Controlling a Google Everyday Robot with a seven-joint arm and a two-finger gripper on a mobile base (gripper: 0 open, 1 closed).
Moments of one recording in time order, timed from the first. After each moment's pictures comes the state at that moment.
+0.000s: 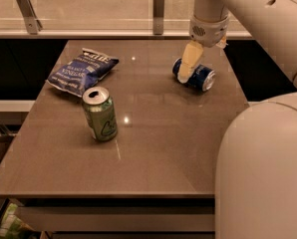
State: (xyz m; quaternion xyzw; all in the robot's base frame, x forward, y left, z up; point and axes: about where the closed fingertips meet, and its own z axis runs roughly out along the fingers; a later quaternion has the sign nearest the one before) arm 0.657 -0.168 0.872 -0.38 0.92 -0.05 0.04
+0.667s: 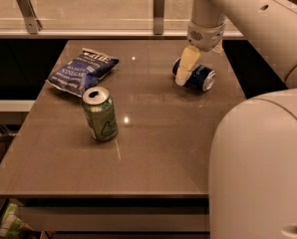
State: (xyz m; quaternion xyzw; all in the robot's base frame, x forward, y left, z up) arm 0.665 -0.163 0.852 -0.39 0.92 -0.04 0.03
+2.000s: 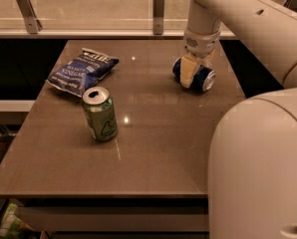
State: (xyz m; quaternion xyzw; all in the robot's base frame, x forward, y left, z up) arm 0.661 -0.153 0.834 -0.38 0.92 -0.02 0.02
